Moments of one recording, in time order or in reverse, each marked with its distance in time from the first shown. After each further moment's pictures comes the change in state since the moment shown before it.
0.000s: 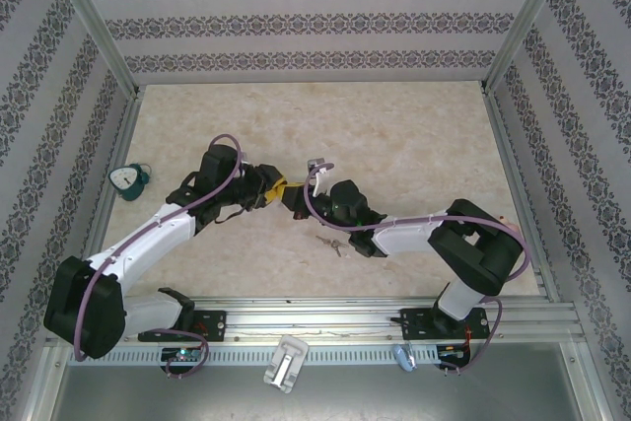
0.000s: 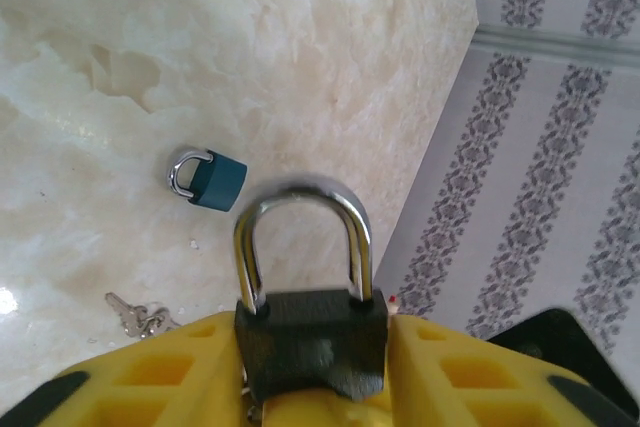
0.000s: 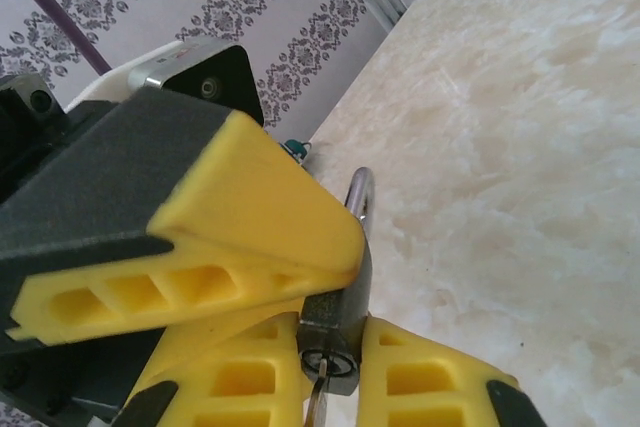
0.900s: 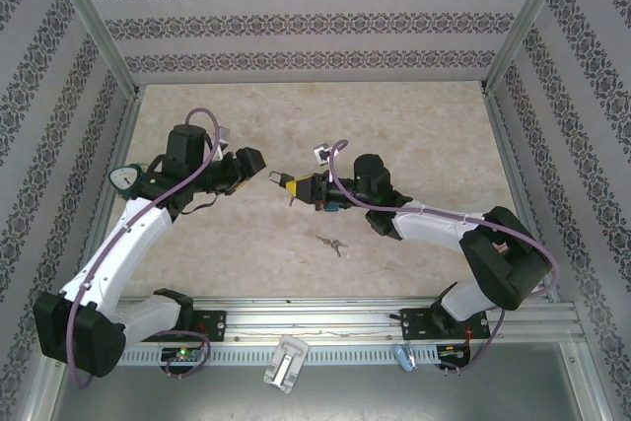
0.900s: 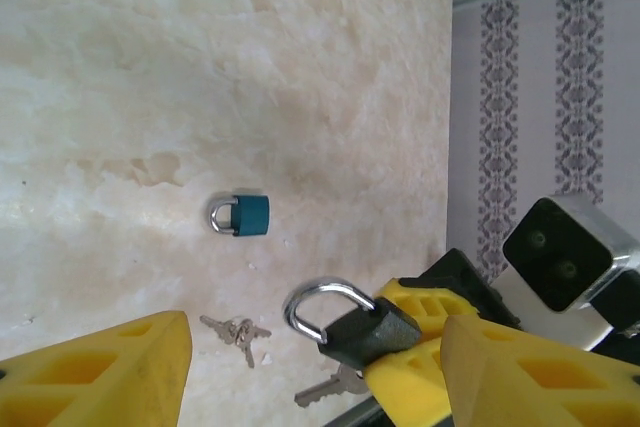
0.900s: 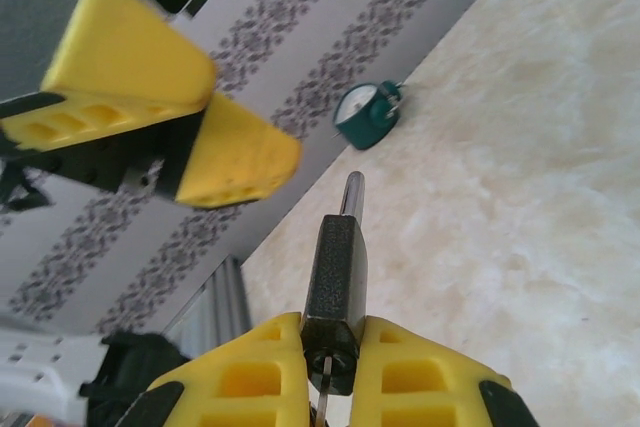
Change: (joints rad) left arm 0.157 -0.093 0.234 -0.402 0.090 0.561; right arm -0.188 -0.148 0.061 -0.203 -0.554 -0.039
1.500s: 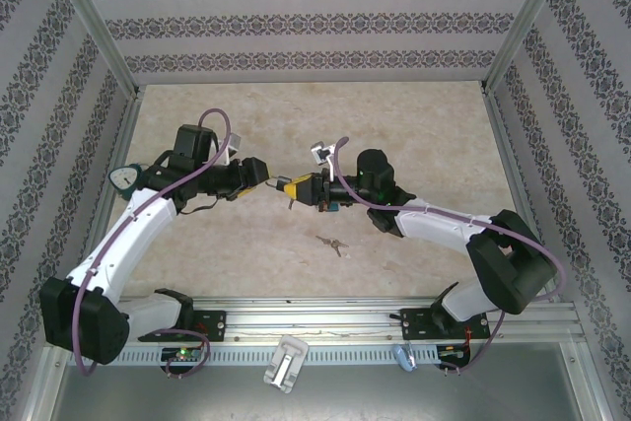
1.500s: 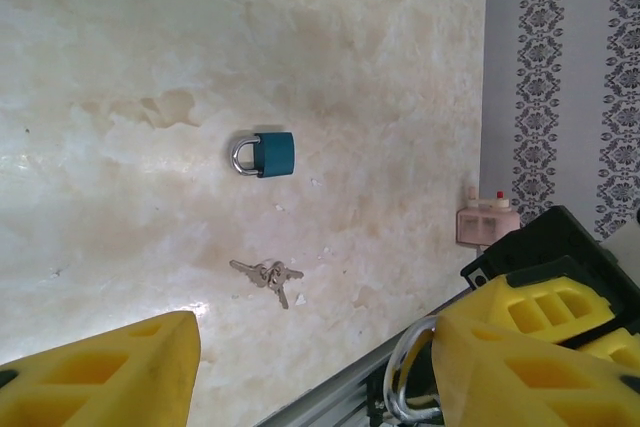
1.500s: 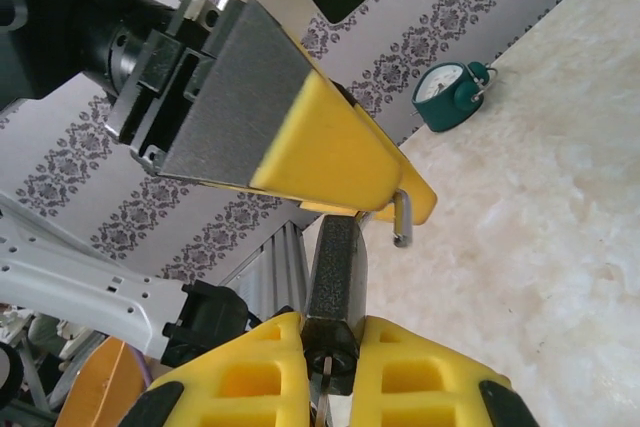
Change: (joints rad) left arm 0.000 0.062 0.027 -0.113 0.071 0.129; right arm -0.008 -0.026 0.029 -0.012 -0.132 -0.013
